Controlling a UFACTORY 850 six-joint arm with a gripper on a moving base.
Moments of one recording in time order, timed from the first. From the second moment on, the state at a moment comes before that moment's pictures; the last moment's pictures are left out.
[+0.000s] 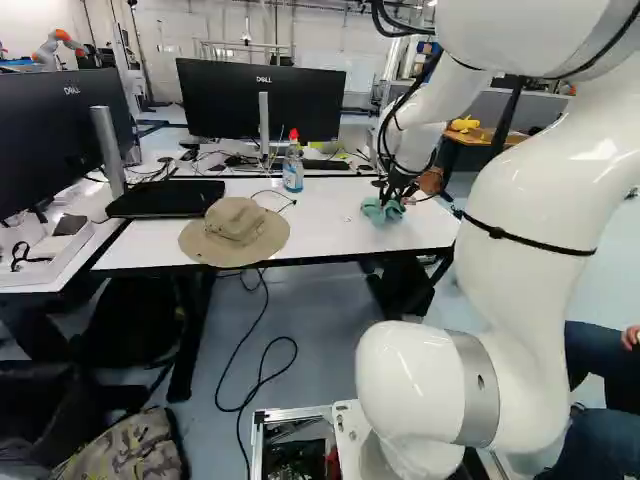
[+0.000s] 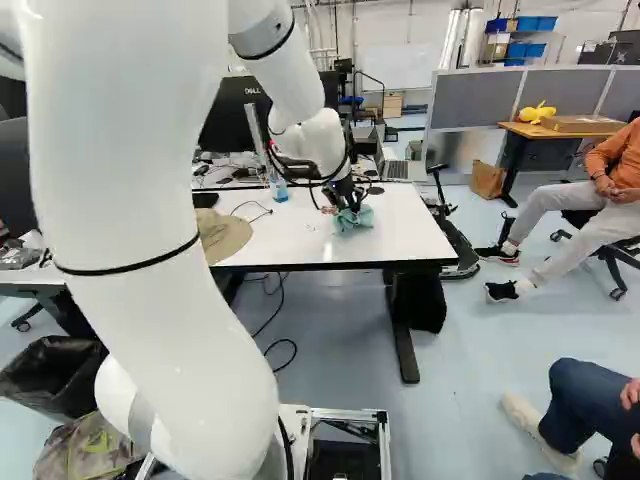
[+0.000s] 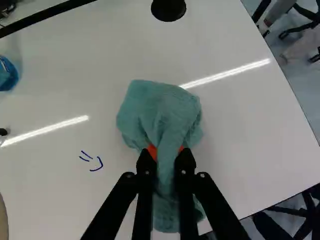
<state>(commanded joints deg) -17.0 -11.8 -55.3 0.0 -12.1 0.0</state>
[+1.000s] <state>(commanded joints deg) -14.0 -22.1 -60.1 0.0 4.2 0.0</state>
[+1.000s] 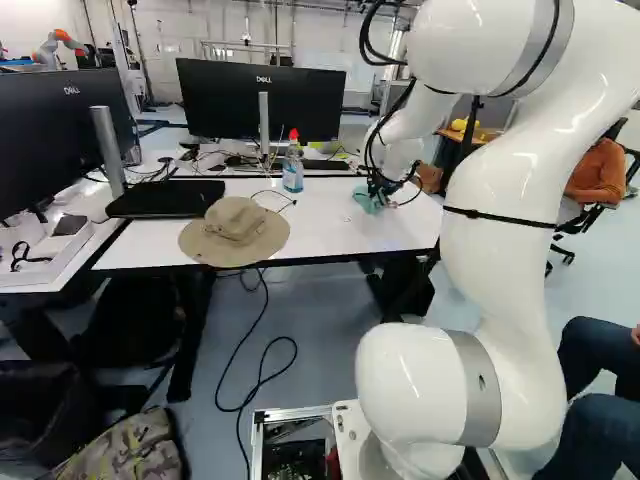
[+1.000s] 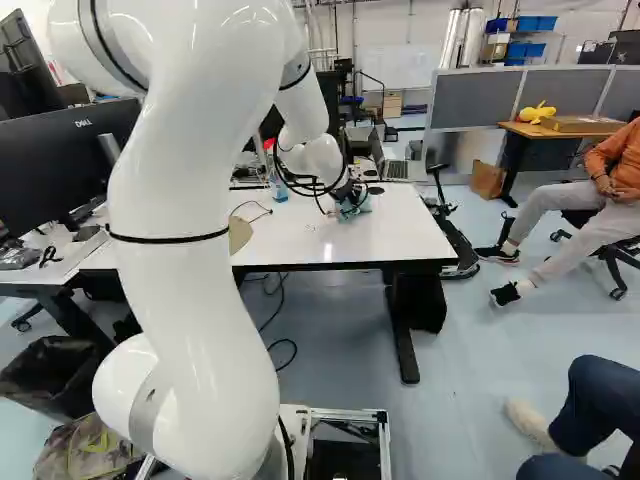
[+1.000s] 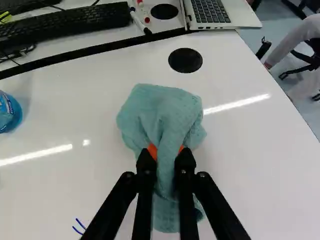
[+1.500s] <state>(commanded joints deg) -14.0 -22.1 -60.1 0.0 3.6 0.0</state>
